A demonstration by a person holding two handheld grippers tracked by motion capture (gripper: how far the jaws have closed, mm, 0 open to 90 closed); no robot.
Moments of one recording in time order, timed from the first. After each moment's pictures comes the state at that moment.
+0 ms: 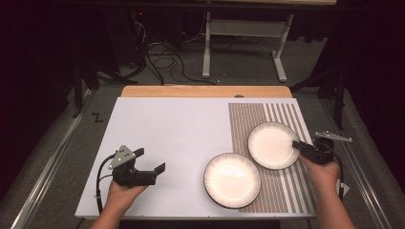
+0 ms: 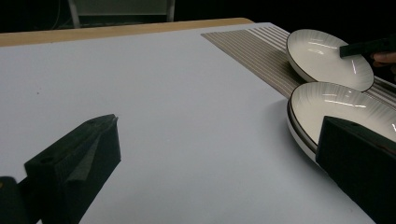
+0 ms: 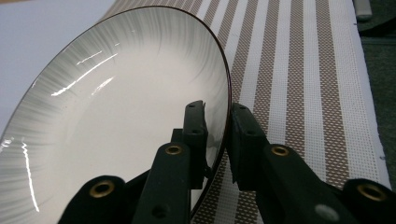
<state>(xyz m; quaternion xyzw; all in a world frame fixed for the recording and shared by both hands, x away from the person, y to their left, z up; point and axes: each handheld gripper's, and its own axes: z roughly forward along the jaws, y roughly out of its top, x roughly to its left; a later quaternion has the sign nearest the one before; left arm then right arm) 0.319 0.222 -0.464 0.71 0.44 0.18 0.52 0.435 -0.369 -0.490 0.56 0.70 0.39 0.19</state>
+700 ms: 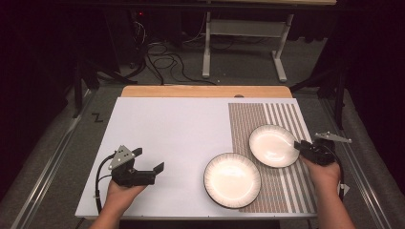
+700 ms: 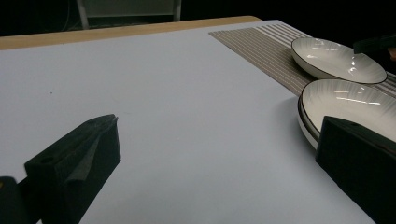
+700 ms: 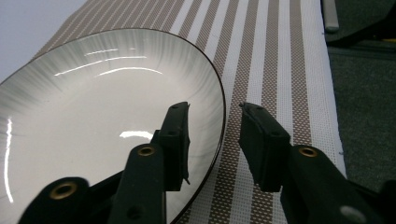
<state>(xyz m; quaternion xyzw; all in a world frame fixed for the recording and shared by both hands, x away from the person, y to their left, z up) 0.318 0.224 -0.465 0.71 0.44 0.20 0.51 0.428 -0.368 -0.485 0.56 0.71 0.37 0.23</state>
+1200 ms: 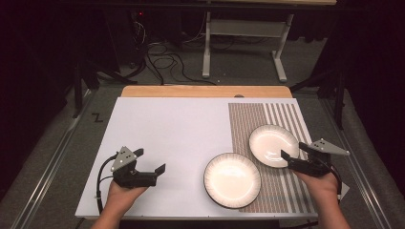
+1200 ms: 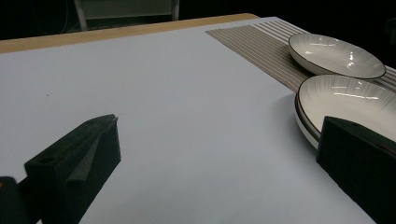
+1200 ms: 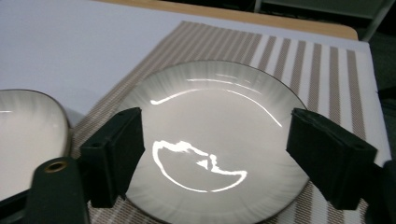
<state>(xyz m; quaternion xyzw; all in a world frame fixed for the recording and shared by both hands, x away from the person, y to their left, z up) 0.314 0.219 -0.465 0.72 0.43 0.20 0.51 0.374 -0.319 -0.452 0.46 0.74 0.42 0.26</state>
